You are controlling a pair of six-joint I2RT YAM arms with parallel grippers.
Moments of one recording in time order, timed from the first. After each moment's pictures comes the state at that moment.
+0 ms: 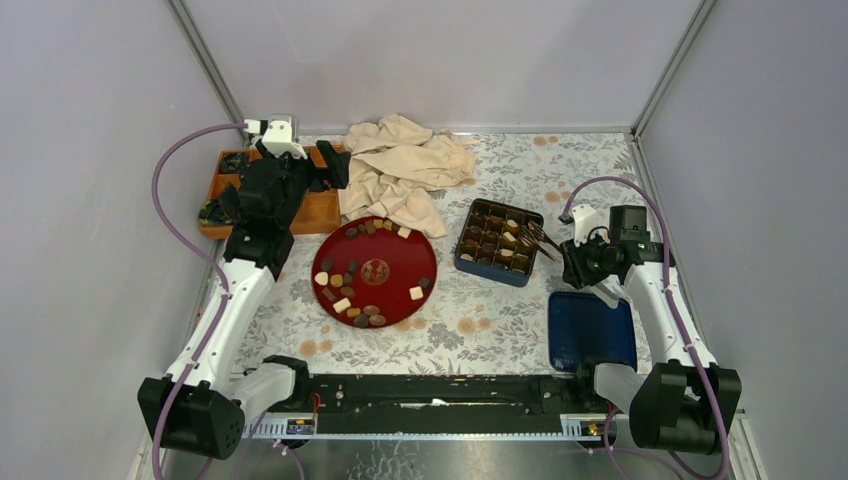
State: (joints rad) left arm -0.16 1.07 0.99 0.05 0.07 -0.19; right arm -0.10 1.10 0.80 -0.79 -0.39 -0.53
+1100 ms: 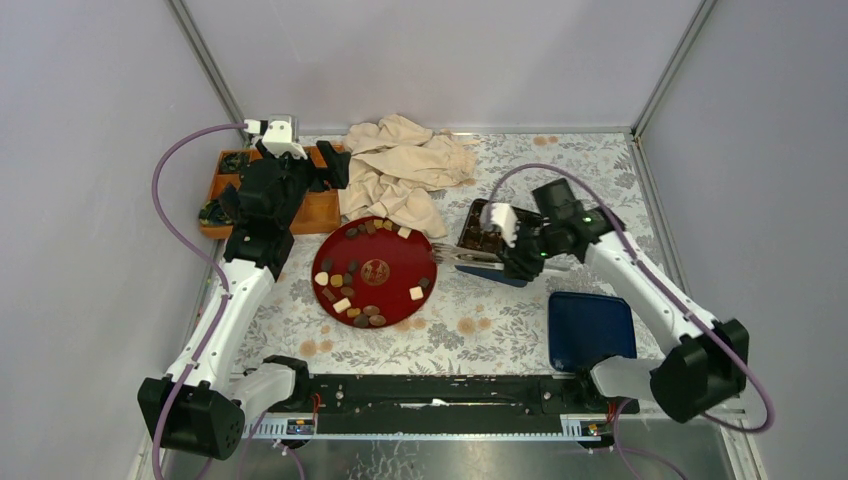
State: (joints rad) left arm -0.16 1.07 0.99 0.05 0.07 -0.19; right arm 0.35 1.23 1.06 -0.93 -0.58 -0.72
